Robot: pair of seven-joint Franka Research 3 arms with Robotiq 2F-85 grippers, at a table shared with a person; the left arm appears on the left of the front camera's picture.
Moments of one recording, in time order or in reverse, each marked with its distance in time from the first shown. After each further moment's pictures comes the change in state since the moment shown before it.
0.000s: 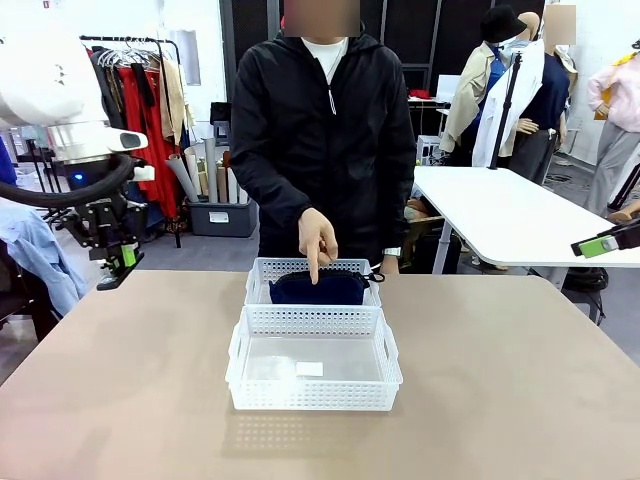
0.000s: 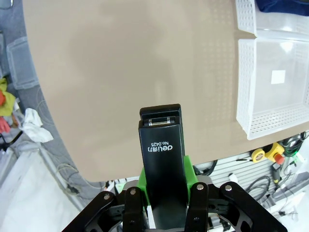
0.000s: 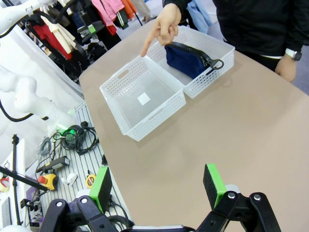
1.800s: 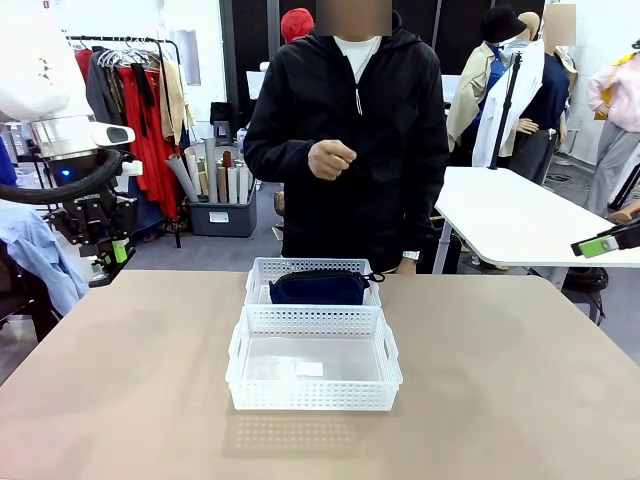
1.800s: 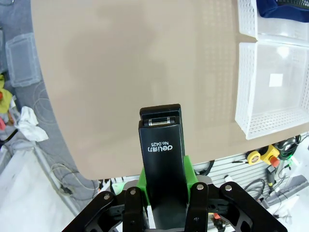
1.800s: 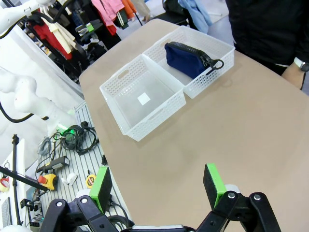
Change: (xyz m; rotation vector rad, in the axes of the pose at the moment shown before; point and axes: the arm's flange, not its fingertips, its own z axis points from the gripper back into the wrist) left arm -0.010 0.019 0.012 -0.030 -0.026 0.046; right arm 0.000 0.000 0.000 0.000 0.000 0.000
